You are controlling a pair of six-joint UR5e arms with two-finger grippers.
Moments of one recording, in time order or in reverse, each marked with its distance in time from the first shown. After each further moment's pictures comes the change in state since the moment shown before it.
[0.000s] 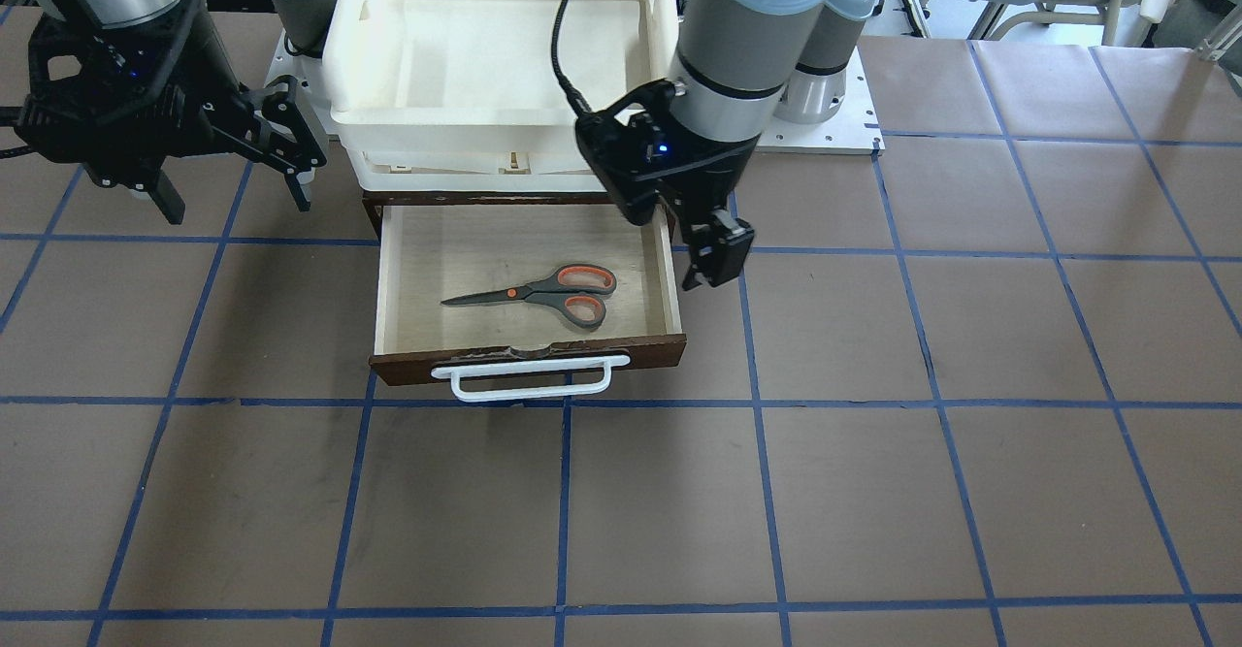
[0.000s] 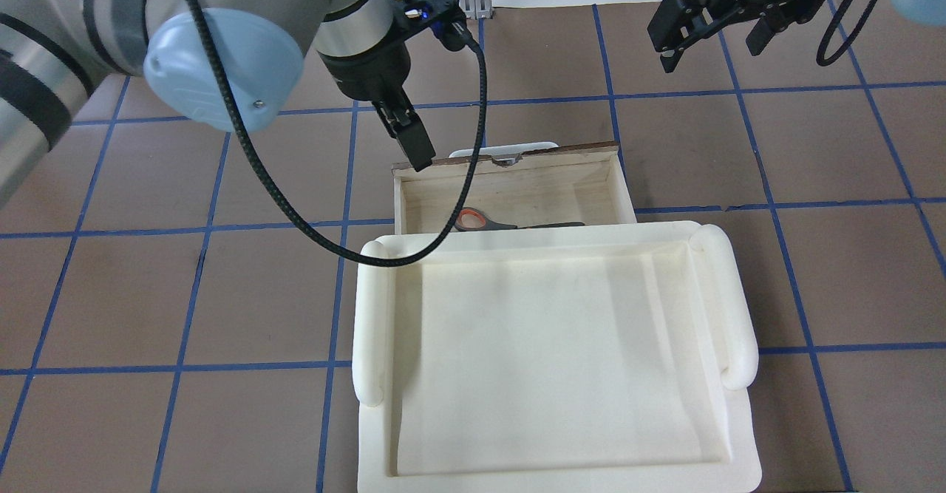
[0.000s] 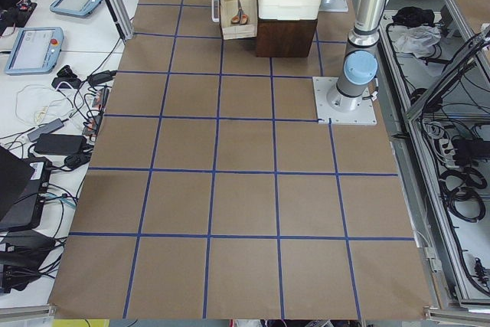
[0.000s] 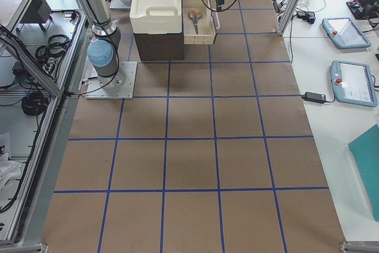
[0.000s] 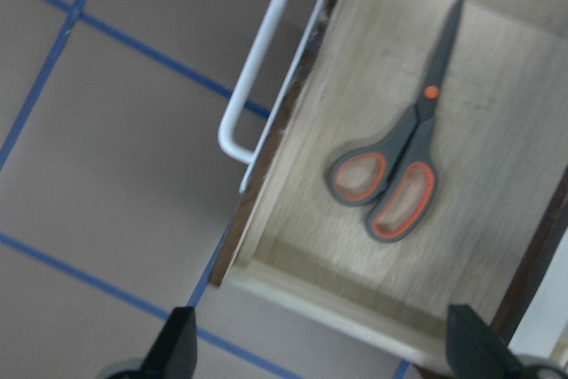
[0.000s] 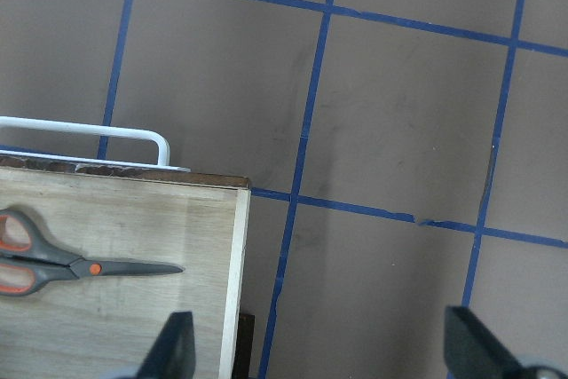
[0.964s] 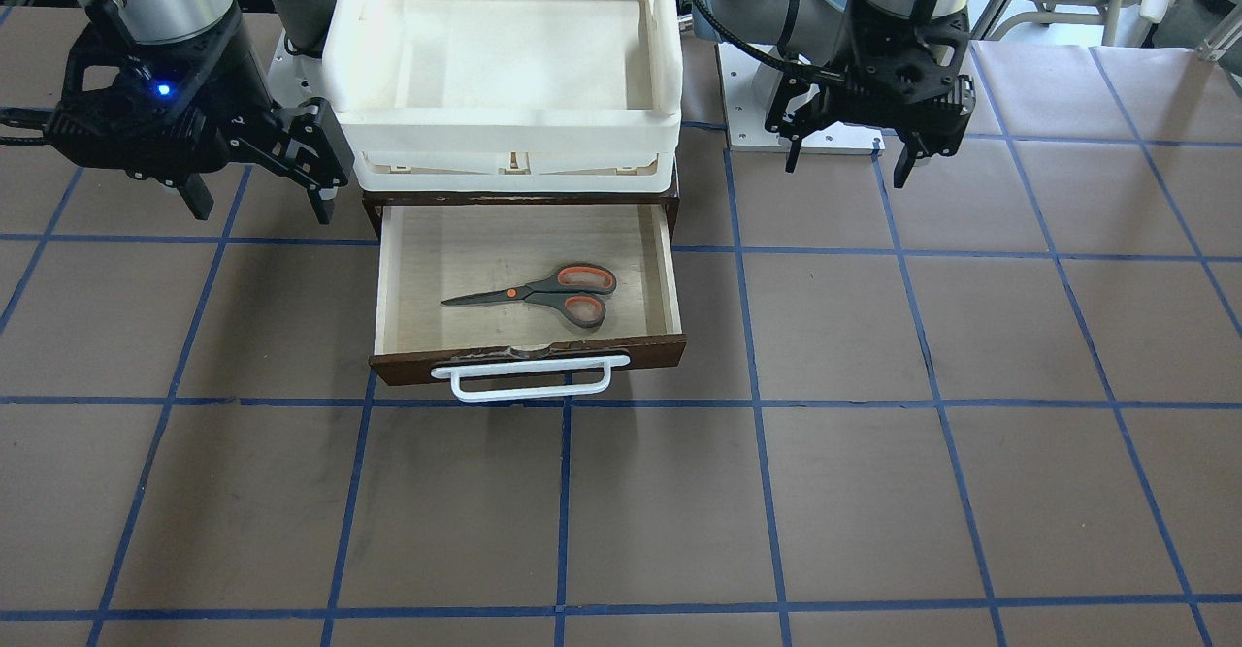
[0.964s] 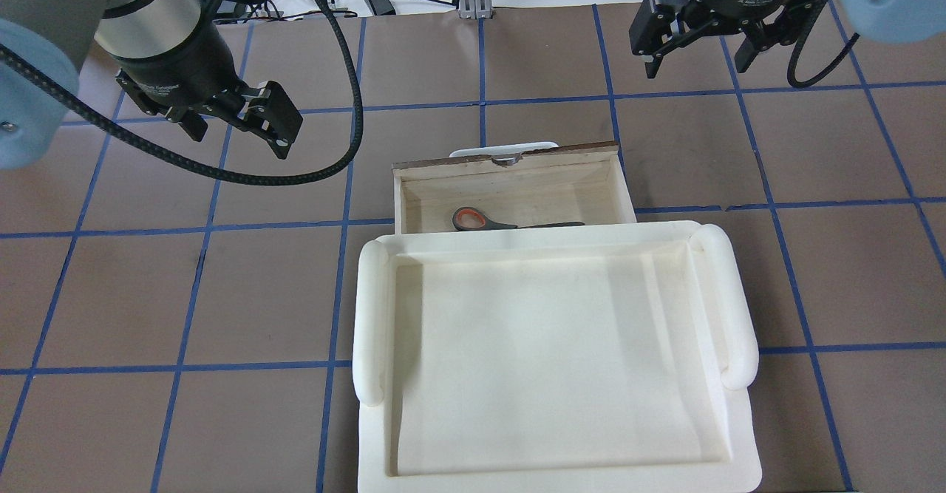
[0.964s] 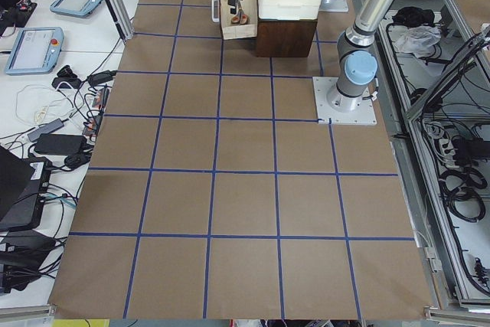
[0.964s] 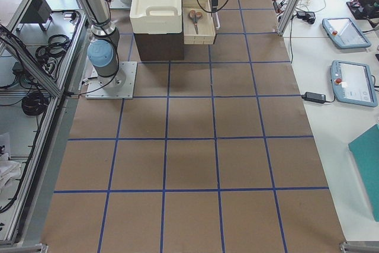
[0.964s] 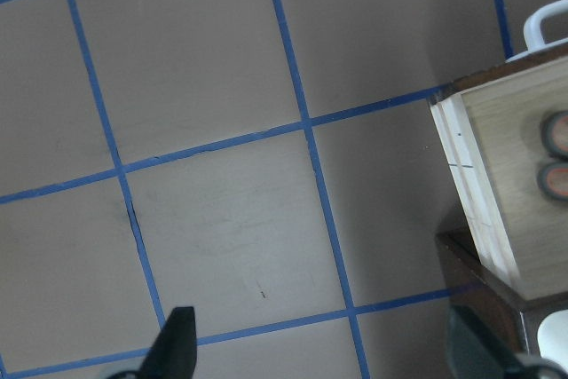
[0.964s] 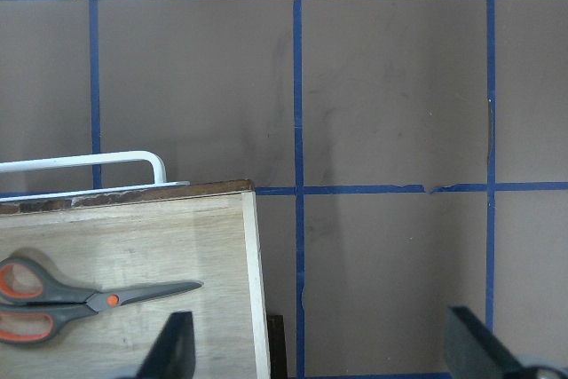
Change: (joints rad) left arm 0.161 0.205 -0.082 -0.085 0.160 -0.593; right arm 0.041 0.007 0.018 -0.014 -0.037 0.175
